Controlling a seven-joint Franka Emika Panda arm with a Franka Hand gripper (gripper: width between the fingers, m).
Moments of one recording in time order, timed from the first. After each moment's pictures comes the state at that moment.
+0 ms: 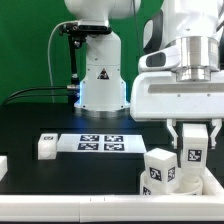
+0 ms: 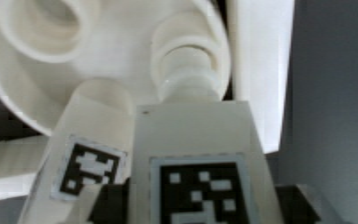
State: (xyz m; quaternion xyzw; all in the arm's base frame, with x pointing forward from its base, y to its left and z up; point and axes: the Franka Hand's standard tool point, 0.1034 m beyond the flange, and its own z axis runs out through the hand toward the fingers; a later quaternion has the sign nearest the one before) arm 0.578 0.117 0.083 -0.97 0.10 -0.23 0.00
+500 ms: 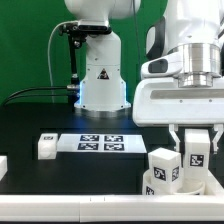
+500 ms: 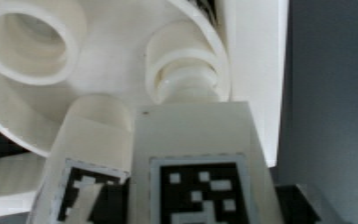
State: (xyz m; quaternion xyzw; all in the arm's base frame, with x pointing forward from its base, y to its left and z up) arm 0.579 0.122 0.075 -0.96 0.10 -0.25 0.01
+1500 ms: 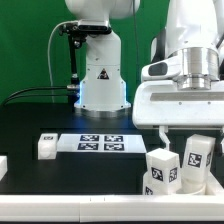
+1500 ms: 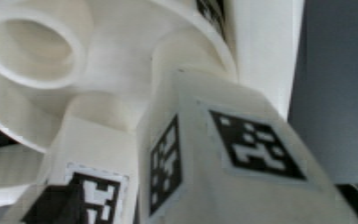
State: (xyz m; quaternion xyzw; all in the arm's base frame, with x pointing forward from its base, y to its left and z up) arm 0.575 0.121 0.072 -0.96 0.10 -0.28 0.00
